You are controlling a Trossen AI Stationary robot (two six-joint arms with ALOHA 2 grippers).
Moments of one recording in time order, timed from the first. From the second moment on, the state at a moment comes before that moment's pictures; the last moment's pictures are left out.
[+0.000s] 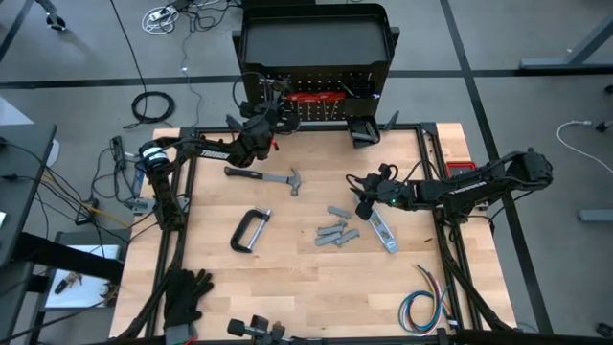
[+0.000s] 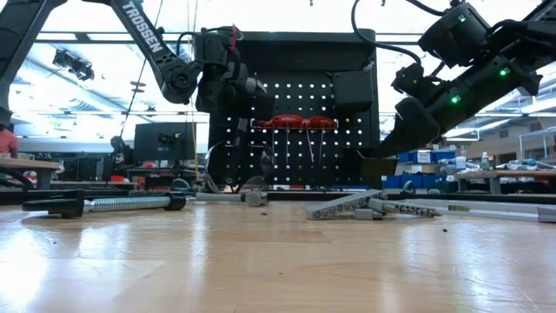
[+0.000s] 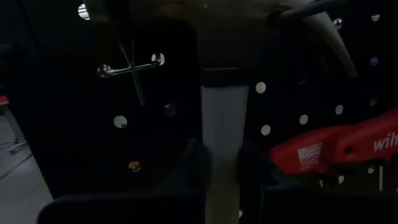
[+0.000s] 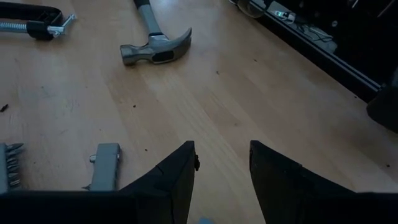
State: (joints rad) left arm 0.52 1.82 0.95 0.99 -0.84 0.23; right arm -0.03 1.23 0.35 0.27 0.49 0.21
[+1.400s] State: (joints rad) left arm 0.29 1.76 0.94 1.11 -1.08 0.54; right arm 0.00 1.23 0.35 0.28 0.49 0.23
